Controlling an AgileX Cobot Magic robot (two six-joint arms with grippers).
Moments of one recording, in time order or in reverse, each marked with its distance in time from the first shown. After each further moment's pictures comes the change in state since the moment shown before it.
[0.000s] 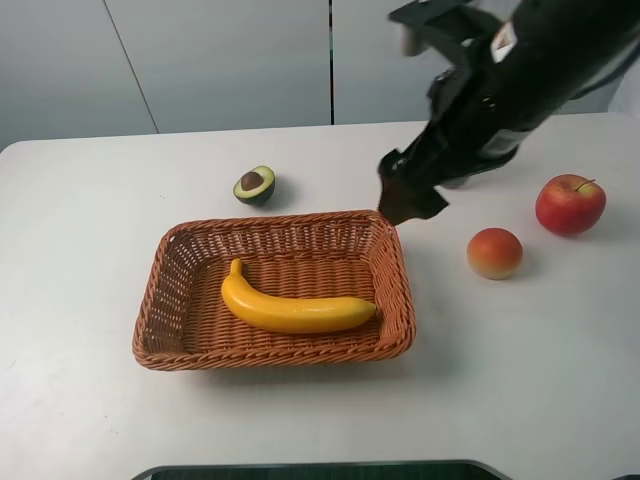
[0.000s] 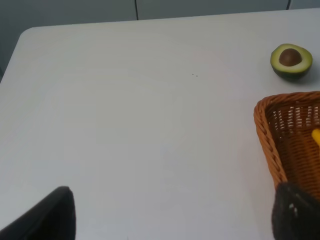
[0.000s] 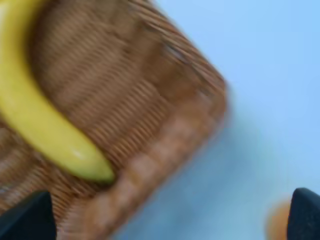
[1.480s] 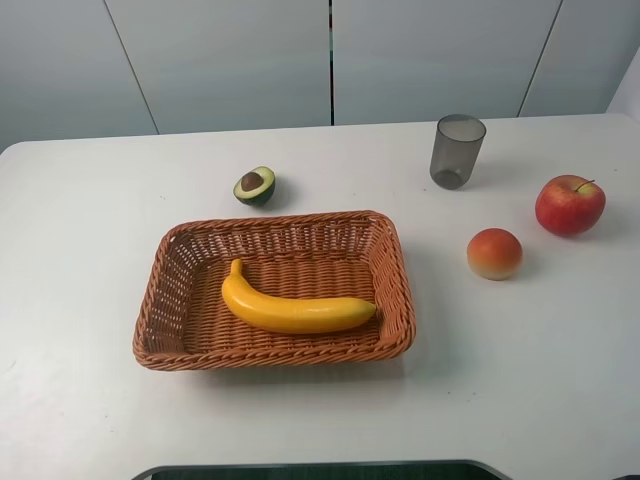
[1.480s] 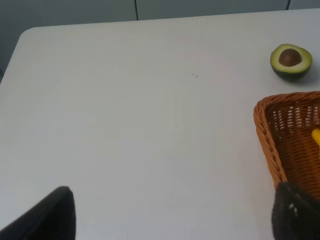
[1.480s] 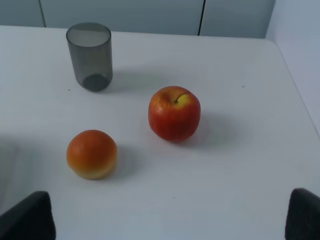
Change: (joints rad) left arm 0.000 0.000 0.000 0.000 0.000 0.000; right arm -0.669 -1.409 0.479 -0.017 0.238 -0.031
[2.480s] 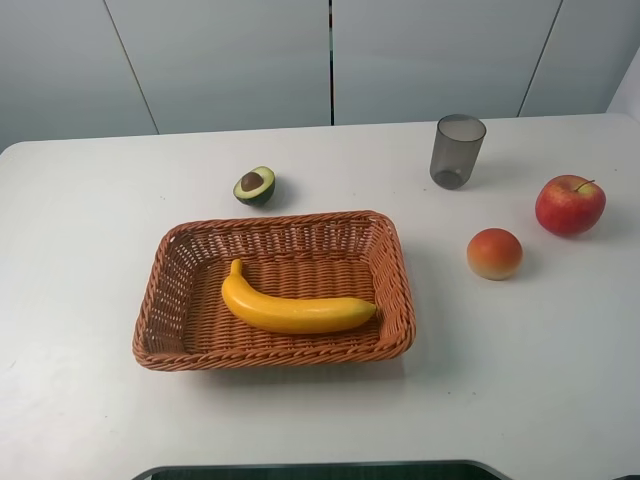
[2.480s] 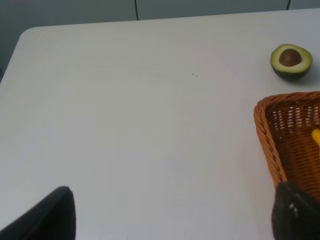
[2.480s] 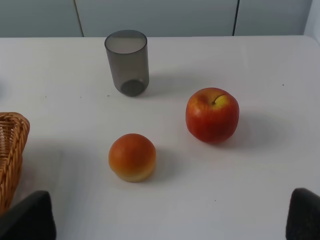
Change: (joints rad) left arm 0.000 0.000 0.000 0.000 0.000 0.000; right arm 0.012 -0.004 0.000 0.093 0.004 0.042
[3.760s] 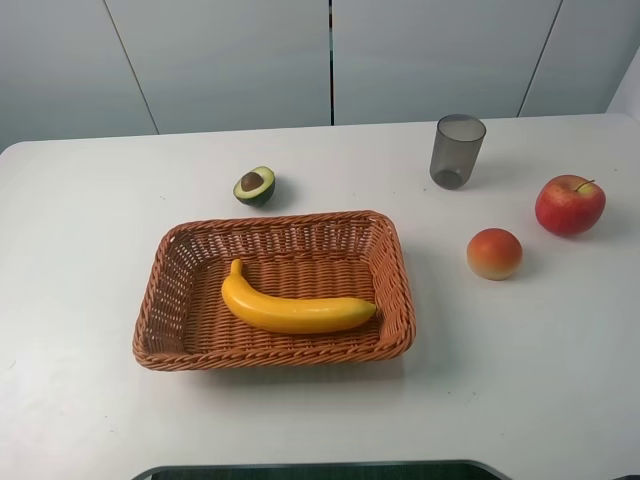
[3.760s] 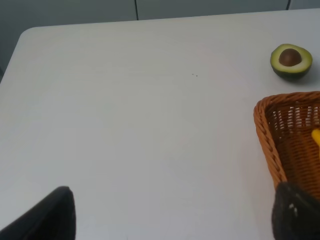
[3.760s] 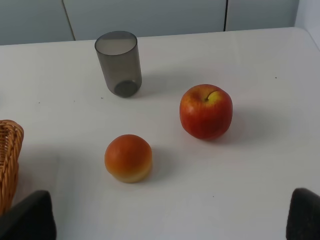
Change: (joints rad) left arm 0.000 0.000 0.000 0.000 0.000 0.000; right arm 0.000 0.000 0.000 -0.024 0.000 0.049
